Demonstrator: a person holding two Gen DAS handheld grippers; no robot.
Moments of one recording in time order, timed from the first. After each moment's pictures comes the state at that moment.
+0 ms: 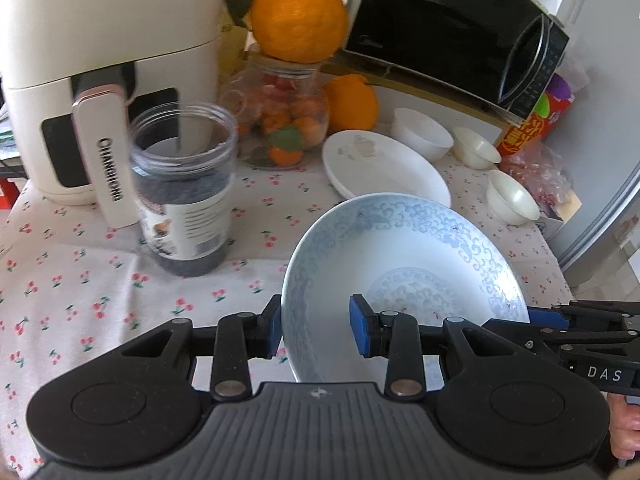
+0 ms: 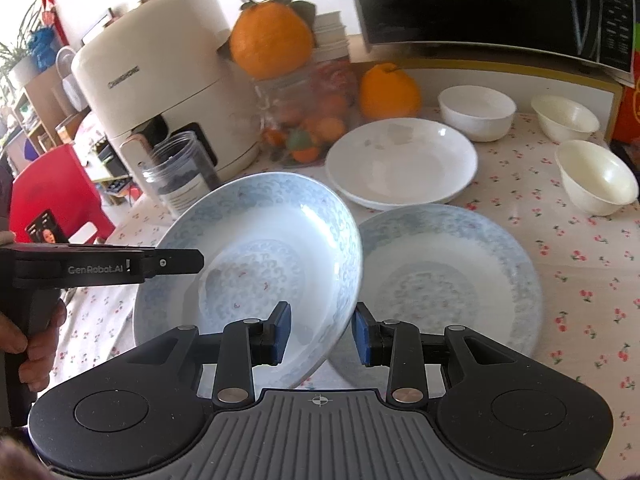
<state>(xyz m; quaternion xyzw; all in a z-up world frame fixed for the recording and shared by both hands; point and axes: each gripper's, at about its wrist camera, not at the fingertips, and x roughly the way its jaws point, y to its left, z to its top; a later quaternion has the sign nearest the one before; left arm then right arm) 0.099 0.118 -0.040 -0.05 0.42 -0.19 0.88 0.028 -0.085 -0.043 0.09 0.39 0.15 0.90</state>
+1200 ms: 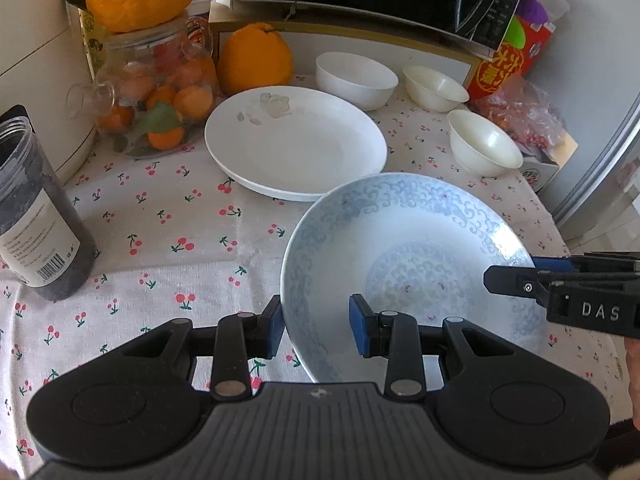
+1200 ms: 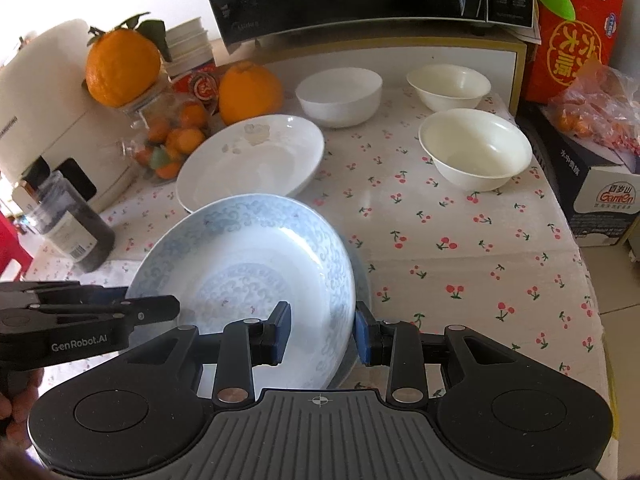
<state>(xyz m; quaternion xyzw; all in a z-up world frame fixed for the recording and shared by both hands) 0.116 0.013 -0.066 0.02 0.46 -0.21 0.86 0.055 -0.176 -0.065 0.10 0.42 0.05 0.90</state>
